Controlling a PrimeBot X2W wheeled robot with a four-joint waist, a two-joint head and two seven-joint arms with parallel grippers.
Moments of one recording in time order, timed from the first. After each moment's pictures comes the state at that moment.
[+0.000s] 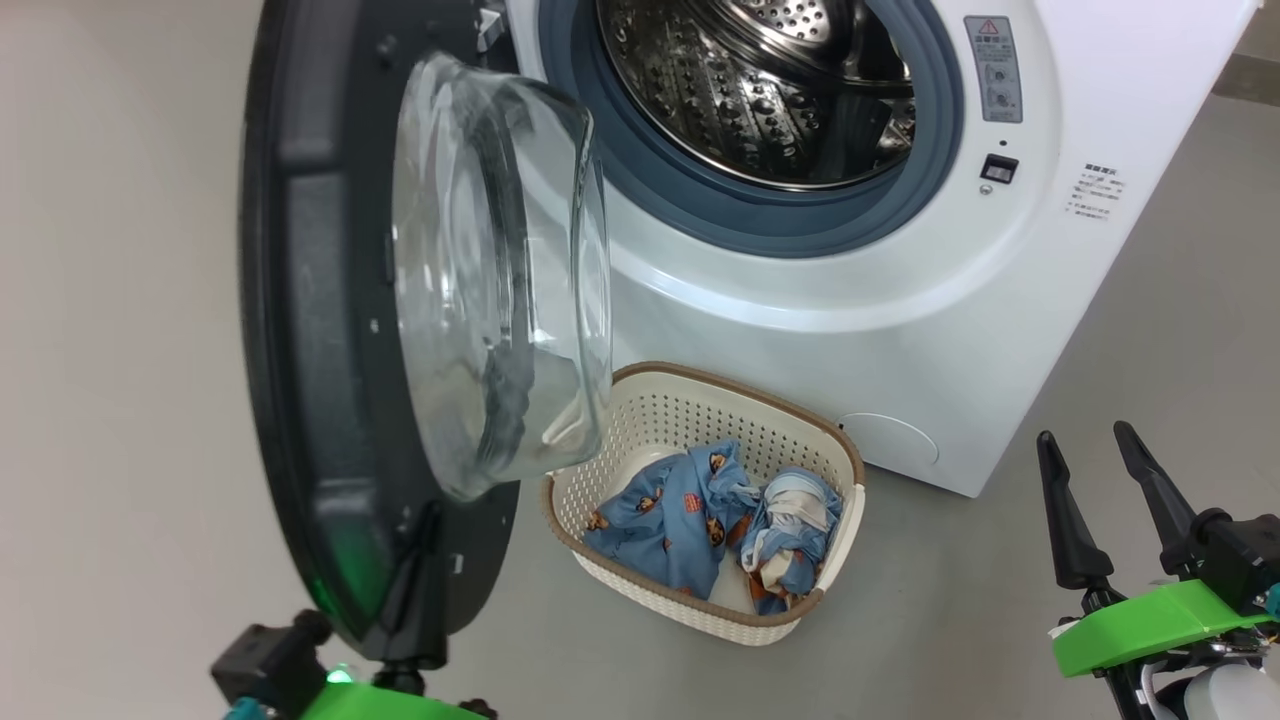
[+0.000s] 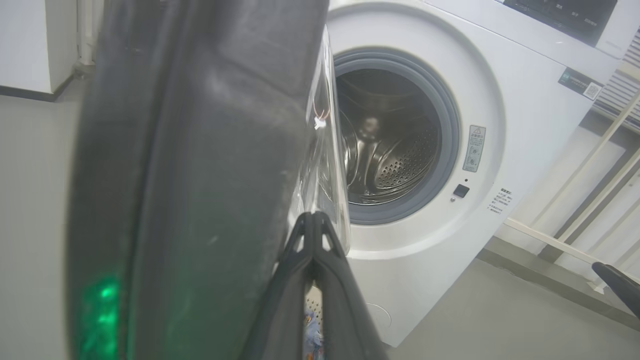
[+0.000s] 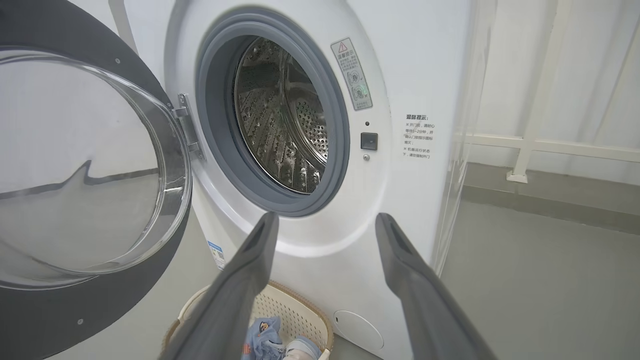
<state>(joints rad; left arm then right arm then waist) -0.07 0.09 -0.31 0.14 -0.57 0.08 -0.25 -0.07 -0.20 0.01 0.21 0.28 0.13 -0.25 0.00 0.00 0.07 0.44</state>
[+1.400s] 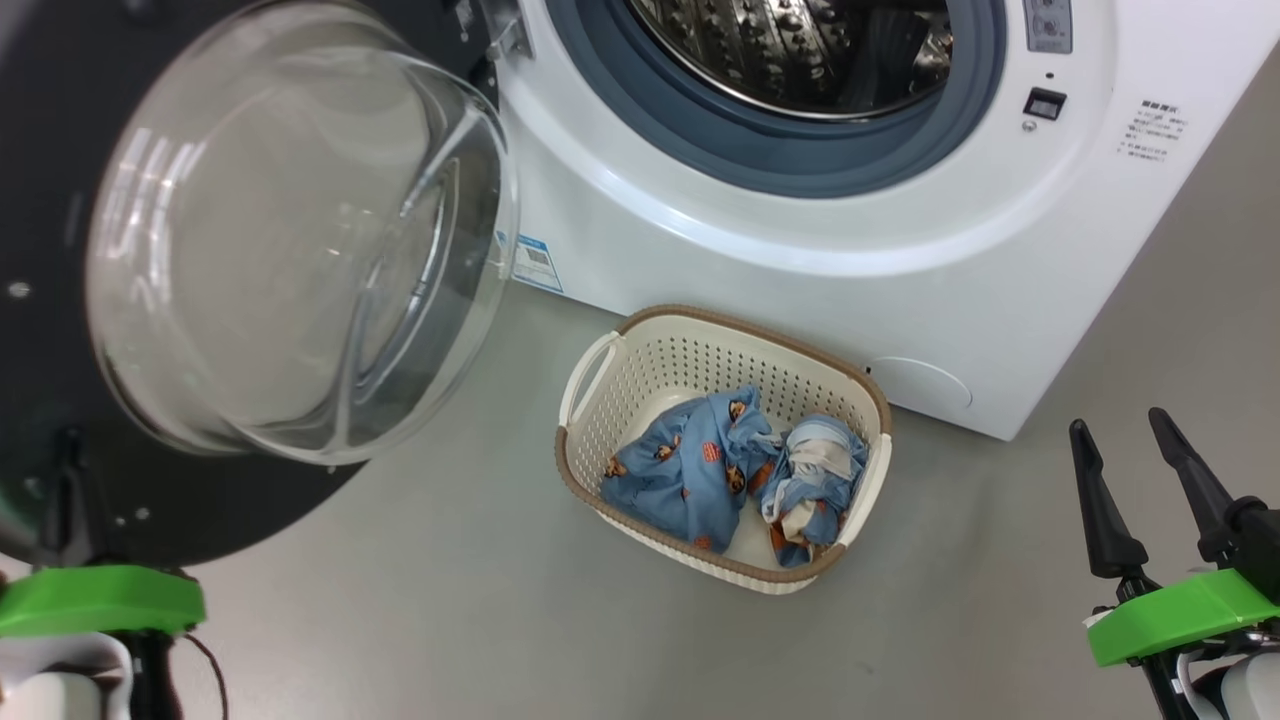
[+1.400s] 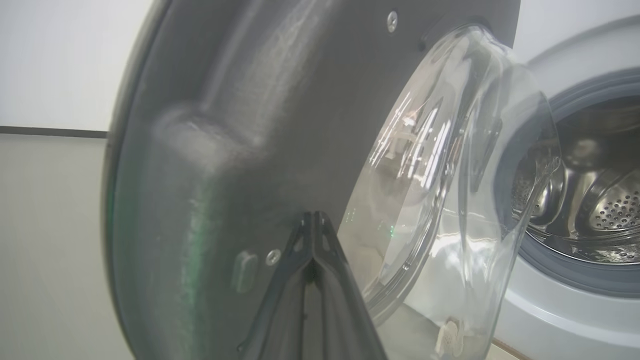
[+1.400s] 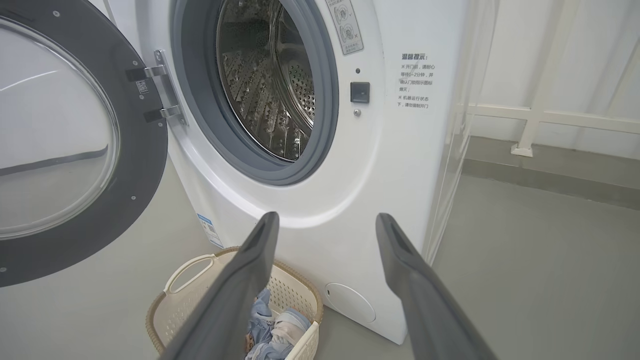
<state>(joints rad) -0.31 0.22 0.09 0.45 -0.51 0.08 -0.25 -0.08 -0.25 0.00 0.21 0.28 0.13 -0.25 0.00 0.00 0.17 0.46</state>
